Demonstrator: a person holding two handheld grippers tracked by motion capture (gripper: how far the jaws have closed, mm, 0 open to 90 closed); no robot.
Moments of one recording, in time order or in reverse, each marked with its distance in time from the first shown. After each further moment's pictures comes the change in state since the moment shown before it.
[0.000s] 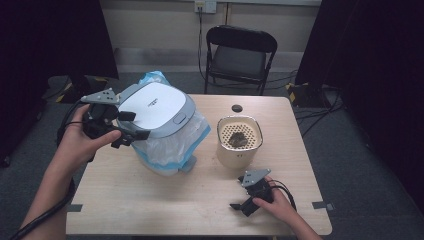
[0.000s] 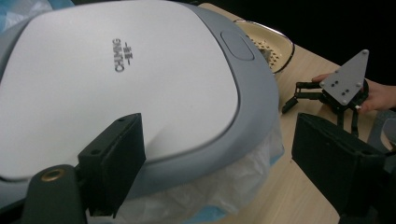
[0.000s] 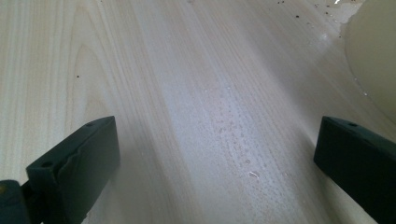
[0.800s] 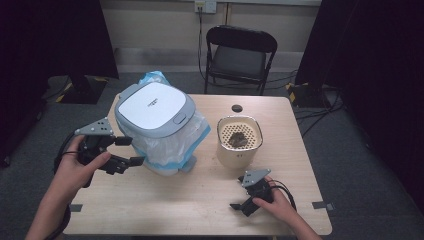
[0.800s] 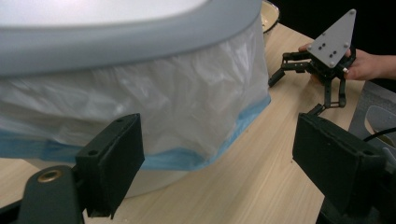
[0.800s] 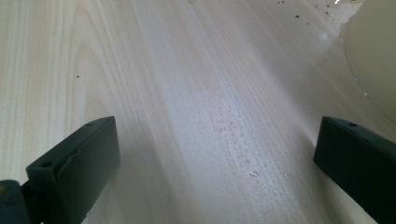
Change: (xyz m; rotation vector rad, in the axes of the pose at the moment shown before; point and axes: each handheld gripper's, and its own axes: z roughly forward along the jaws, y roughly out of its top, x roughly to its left) left arm -0.011 -0.065 0.010 -0.009 -0.050 -0.008; right arm 0.000 0.000 0.000 -0.001 -0.002 0.003
